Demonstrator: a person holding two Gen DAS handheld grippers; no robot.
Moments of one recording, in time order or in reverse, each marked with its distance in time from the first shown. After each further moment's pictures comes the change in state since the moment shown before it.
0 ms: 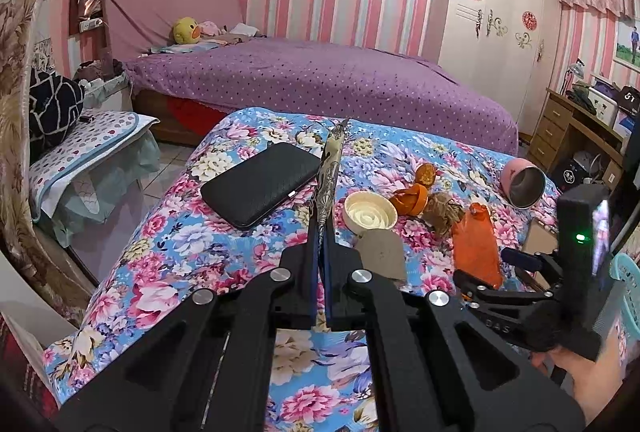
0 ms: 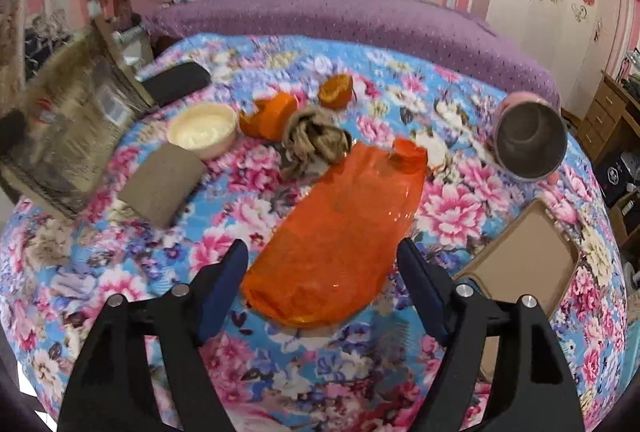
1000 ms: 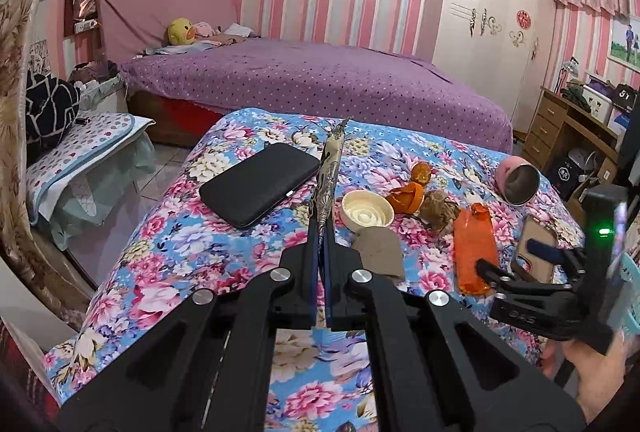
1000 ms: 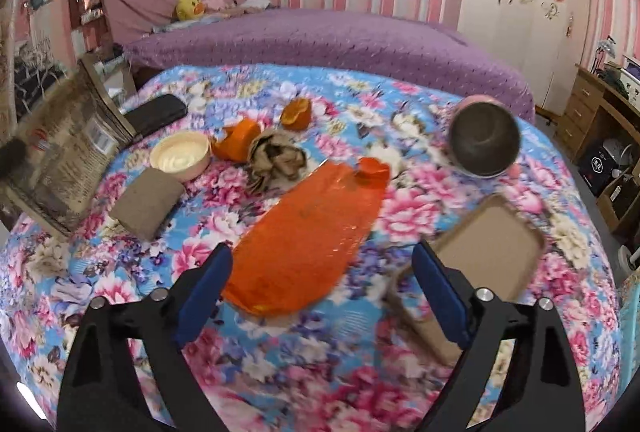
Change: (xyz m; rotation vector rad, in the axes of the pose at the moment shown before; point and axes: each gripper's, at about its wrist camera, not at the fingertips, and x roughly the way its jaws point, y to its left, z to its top) left arm -0.004 0.005 -0.002 0.008 -0.002 -0.026; right arm -0.023 -0.017 -0.009 0.057 -0.093 -0.051
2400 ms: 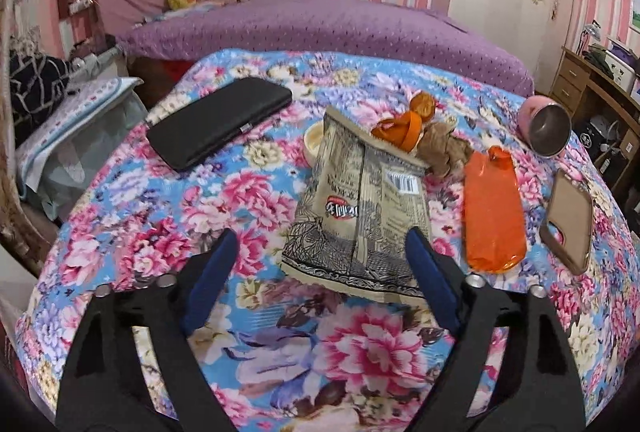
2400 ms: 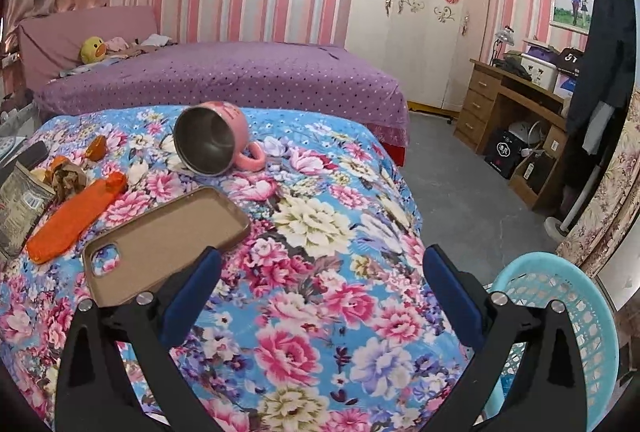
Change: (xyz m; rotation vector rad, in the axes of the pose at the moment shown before) left arm 0.071 -0.055 -0.036 0.026 0.177 0.079; right arm -0.065 -0.196 -0.043 0.148 -0.129 -0.318
